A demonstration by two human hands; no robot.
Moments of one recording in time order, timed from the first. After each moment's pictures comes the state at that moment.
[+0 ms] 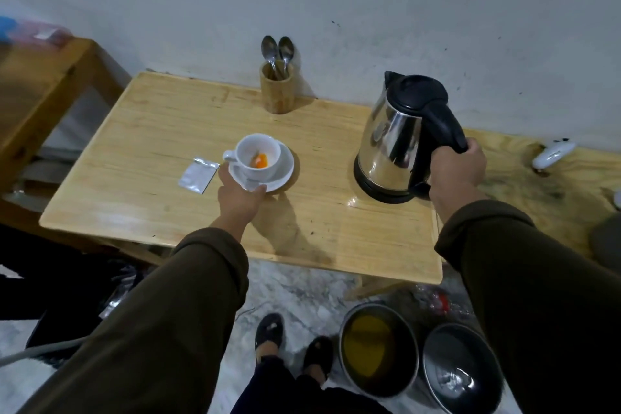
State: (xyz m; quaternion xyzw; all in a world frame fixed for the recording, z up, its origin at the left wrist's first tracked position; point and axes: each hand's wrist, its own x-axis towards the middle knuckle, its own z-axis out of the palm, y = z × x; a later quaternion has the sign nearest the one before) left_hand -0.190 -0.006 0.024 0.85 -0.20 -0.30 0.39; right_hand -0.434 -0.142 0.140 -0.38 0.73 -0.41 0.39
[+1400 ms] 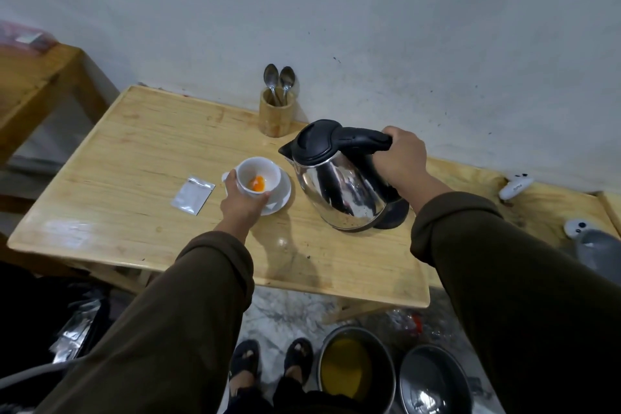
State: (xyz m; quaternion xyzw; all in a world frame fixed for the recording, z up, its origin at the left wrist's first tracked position) left_hand -0.167 -0.028 0.028 0.81 -0.15 -0.38 0.42; right_hand -0.352 -0.137 0.186 -0.77 0.59 -0.15 0.18
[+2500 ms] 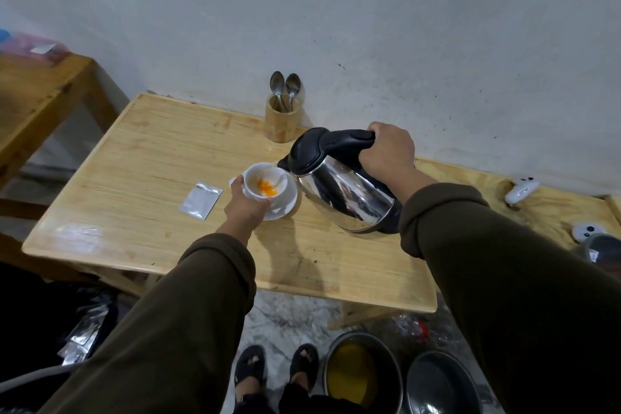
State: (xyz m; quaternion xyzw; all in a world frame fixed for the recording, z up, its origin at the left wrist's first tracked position) left_hand -0.159 -0.027 0.037 0.79 -0.12 -0.42 0.43; right_hand -0.323 -0.146 0.182 -0.82 0.56 -0.10 0.10
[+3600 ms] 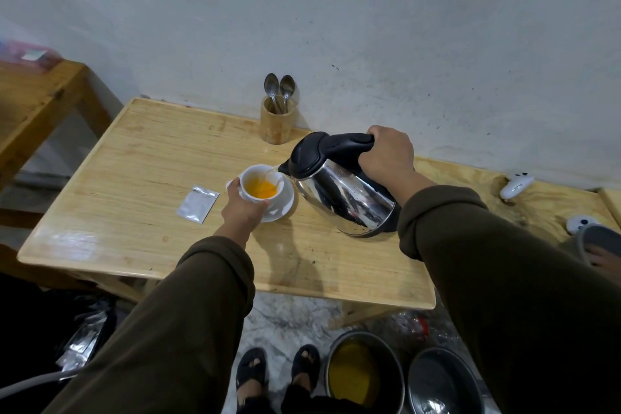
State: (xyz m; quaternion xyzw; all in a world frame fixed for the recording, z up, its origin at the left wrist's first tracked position) left_hand -0.158 -0.028 0.033 0.79 -0.13 -0.42 0.42; right_hand -0.330 -0.142 0.183 -0.81 0.57 -0.09 0.11
